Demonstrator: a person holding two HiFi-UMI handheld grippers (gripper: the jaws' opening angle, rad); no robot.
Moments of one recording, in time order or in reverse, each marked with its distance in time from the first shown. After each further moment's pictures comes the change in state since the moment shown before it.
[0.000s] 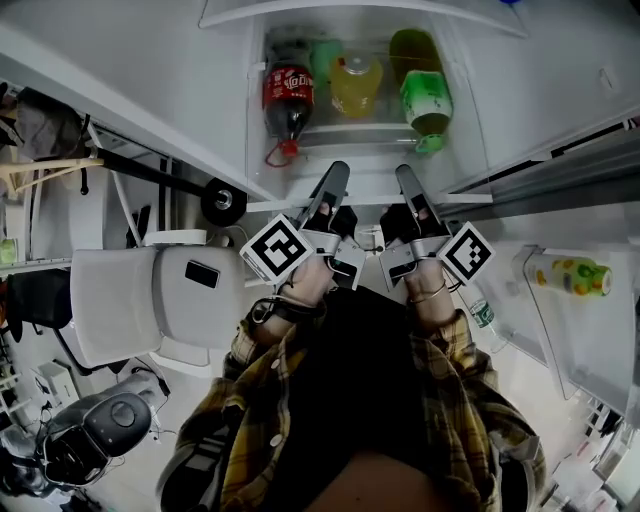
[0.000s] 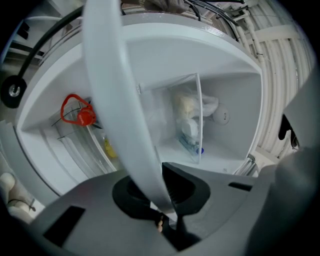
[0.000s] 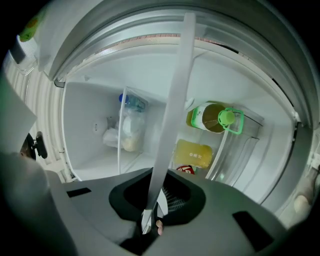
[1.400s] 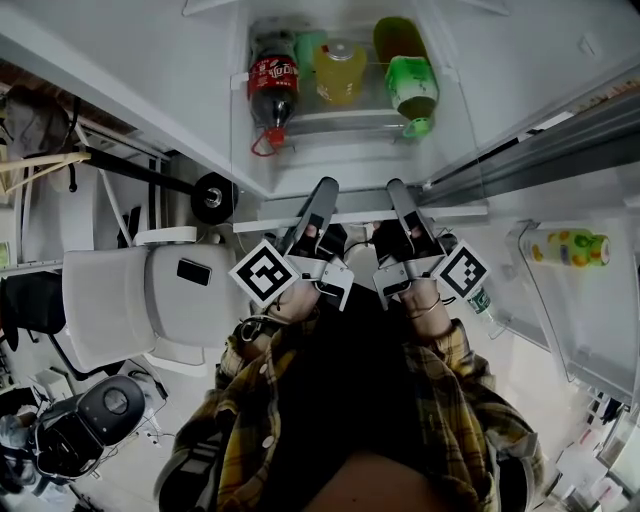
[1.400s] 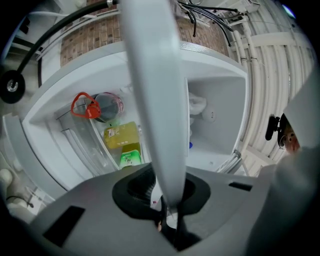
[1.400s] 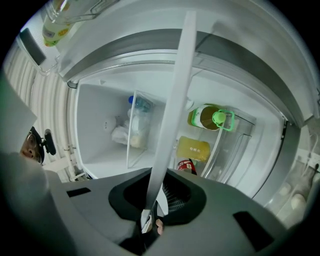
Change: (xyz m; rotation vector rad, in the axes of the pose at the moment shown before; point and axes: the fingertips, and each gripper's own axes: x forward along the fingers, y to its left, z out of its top) left arm -0.047 -0.008 -0.028 -0.009 0.019 -0.034; right arm -0.048 0.013 -0.022 -0.003 0.010 0.016
